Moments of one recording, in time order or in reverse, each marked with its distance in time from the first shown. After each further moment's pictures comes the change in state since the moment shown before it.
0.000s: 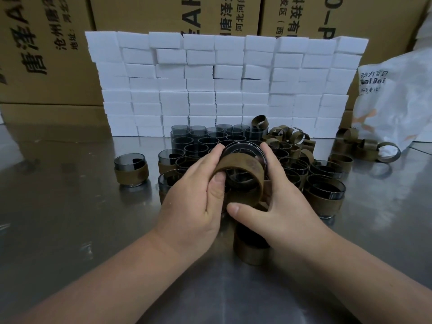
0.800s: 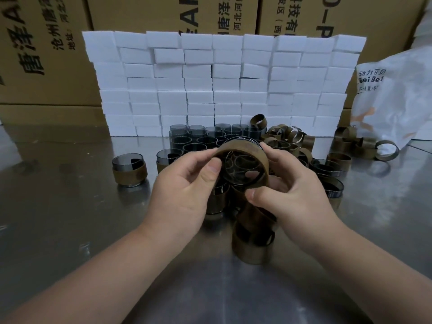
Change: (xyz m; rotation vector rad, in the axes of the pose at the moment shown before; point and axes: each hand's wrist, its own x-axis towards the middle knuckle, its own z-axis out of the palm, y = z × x) left_hand 0.010 0.002 -0.004 -0.460 0.096 -0.220; right_hand 0.000 0.001 -0.013 0.410 0.067 -0.005
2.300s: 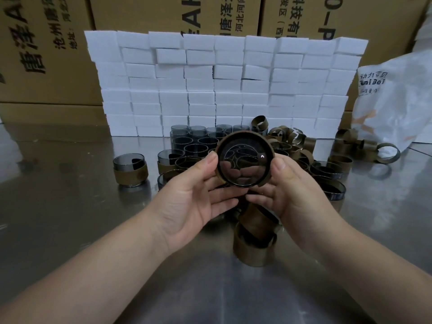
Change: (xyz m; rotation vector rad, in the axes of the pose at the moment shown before) left_hand 0.008 0.007 -0.005 -0.714 -0.279 -0.670; right_hand 0.010 0.004 0.003 0.283 0.027 0.131
